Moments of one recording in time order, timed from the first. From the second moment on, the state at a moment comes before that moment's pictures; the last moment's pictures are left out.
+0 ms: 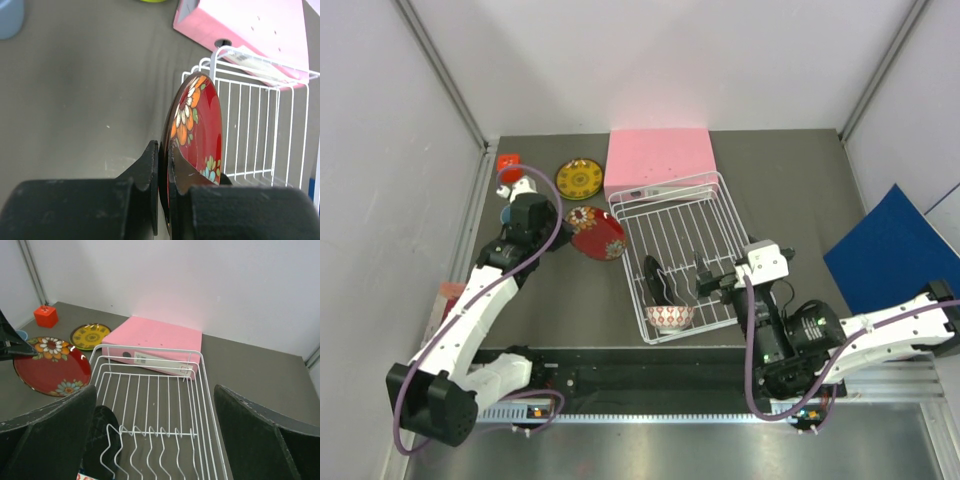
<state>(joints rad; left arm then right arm) -0.28 1.04 0.90 -0.48 -0.12 -0.76 1.75 0.95 0.77 1.10 1.44 -0.99</state>
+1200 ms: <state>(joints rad) -0.24 1.44 0.89 -0.32 -0.14 -0.81 1.68 0.85 0.71 0.54 1.34 -0.41</state>
